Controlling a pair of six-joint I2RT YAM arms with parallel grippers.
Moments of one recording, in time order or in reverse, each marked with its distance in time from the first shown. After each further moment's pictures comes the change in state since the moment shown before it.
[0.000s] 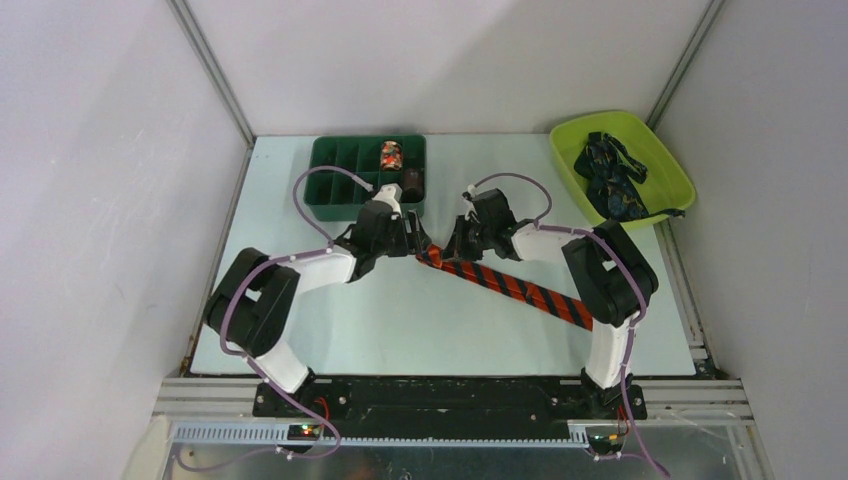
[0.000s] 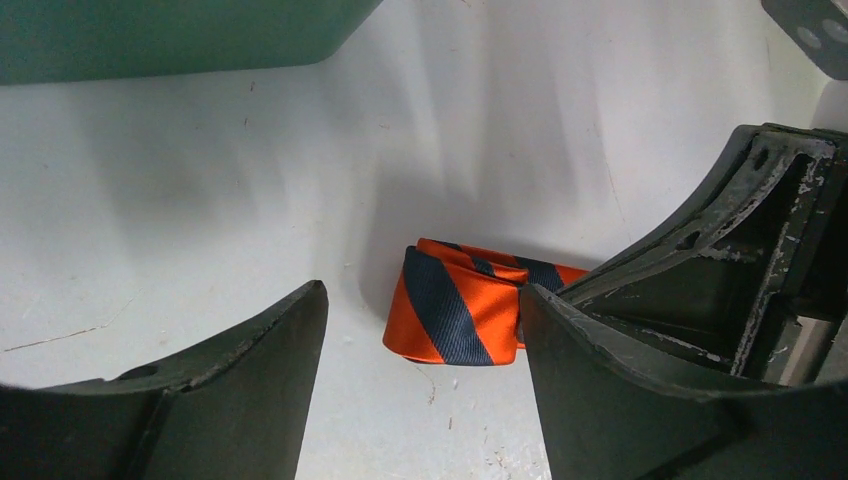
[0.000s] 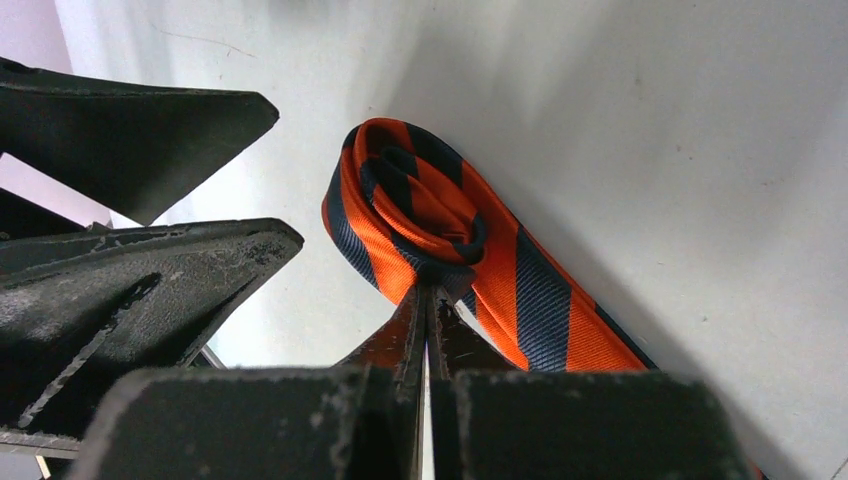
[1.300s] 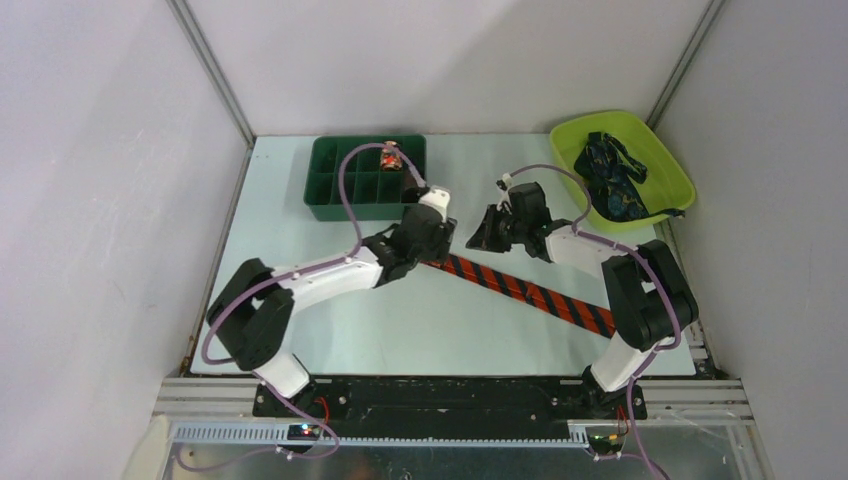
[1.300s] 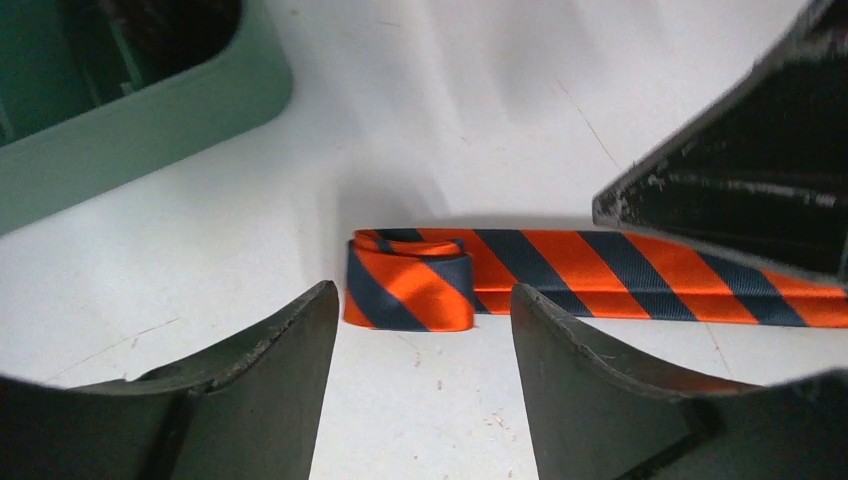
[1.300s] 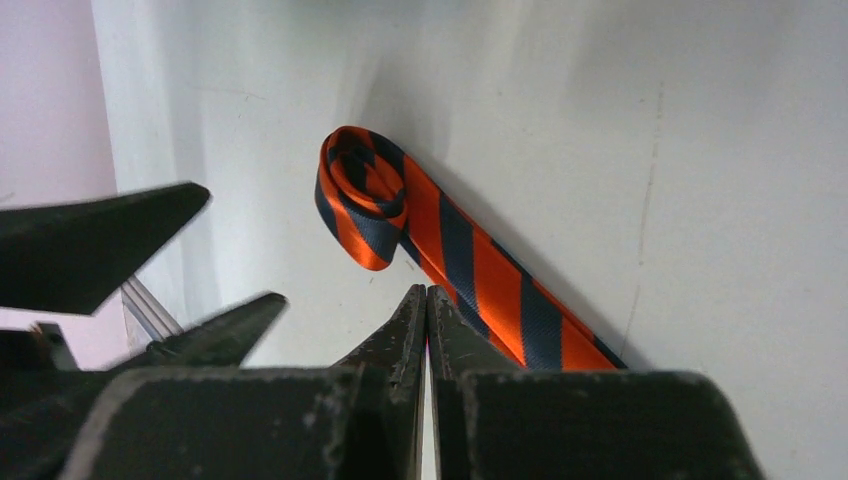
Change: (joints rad) left arm -0.315 -0.008 0.225 -0.315 -0.422 0.292; right arm -0.141 -0.220 -0.130 -0.022 0.010 -0.061
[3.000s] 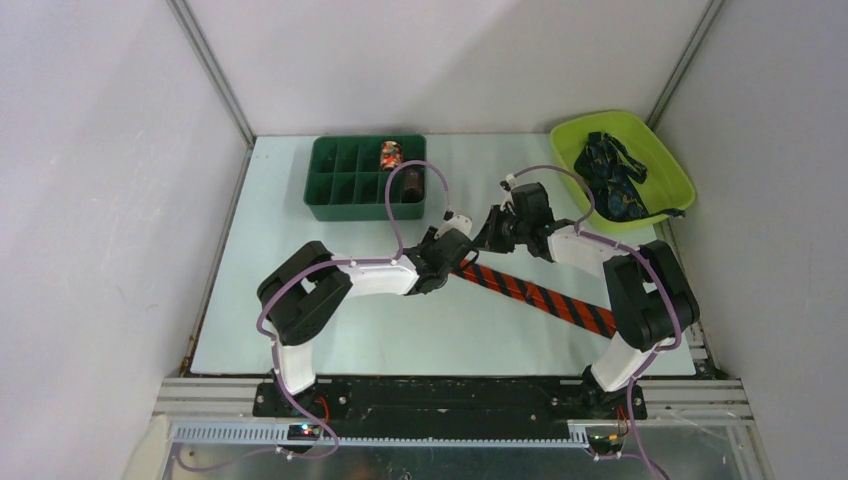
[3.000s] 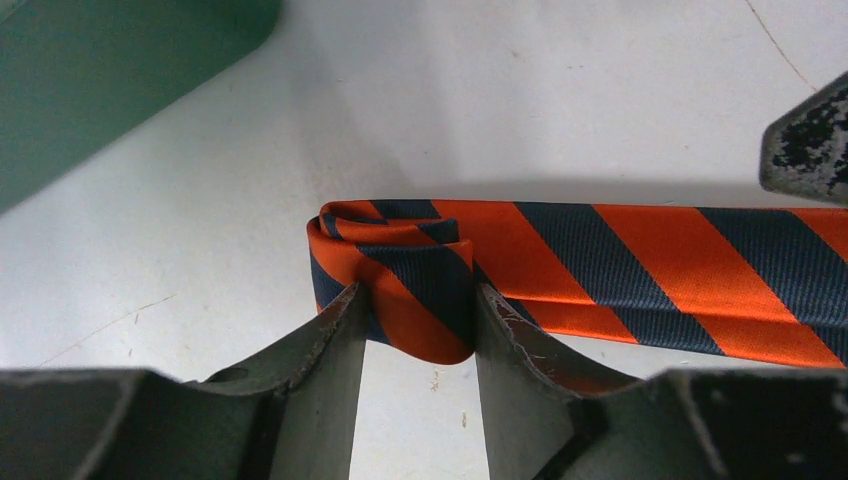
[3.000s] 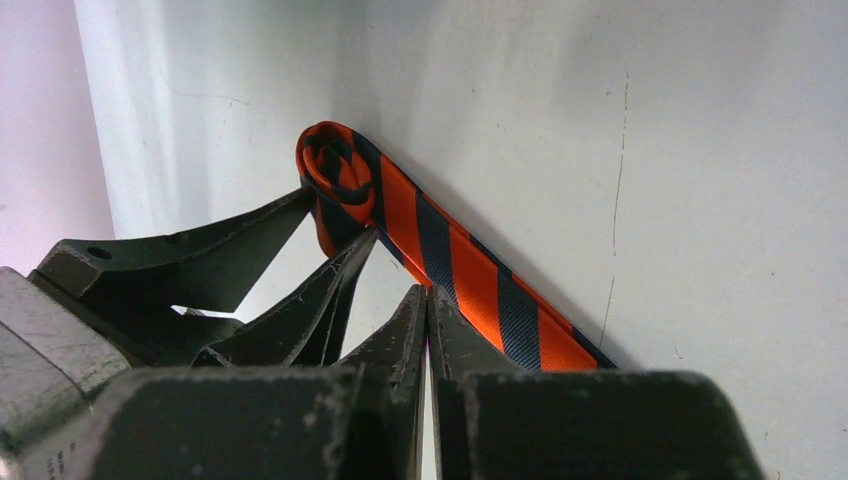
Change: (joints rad) left arm -0.085 0.236 0.039 0.004 -0.249 0.038; right arm -0.014 -0.001 -0.002 -0.021 0.010 0.000
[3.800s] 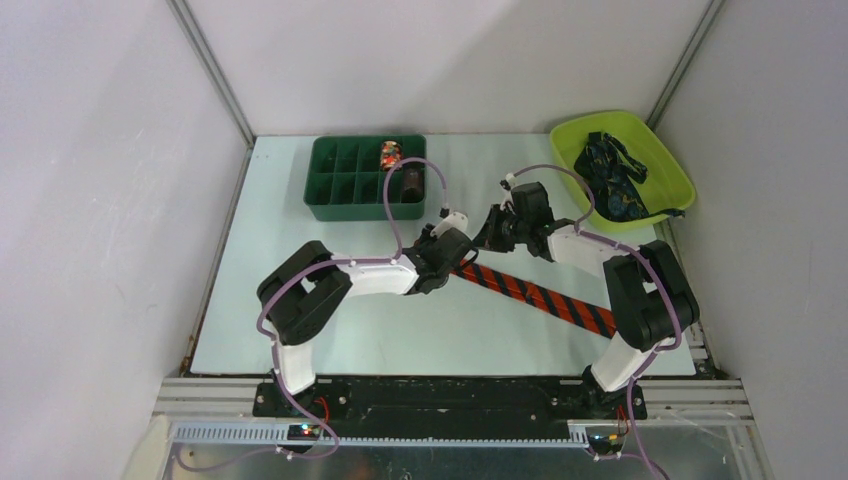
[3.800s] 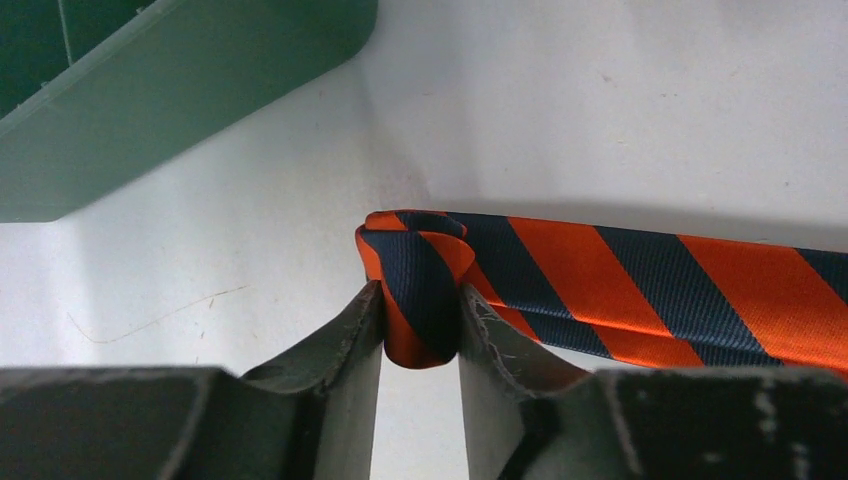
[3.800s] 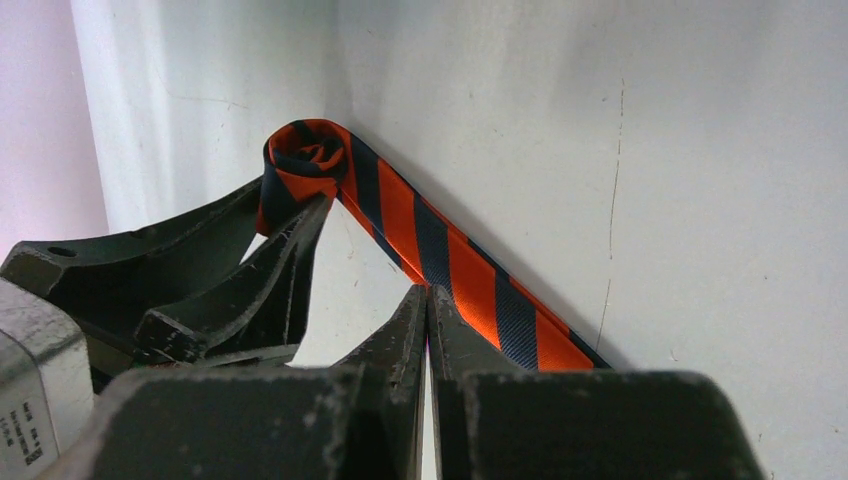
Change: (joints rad) left arm 0.006 -0.001 0.000 0.006 -0.127 0.023; right arm 0.002 0.000 0.004 -0.001 0.009 -0.006
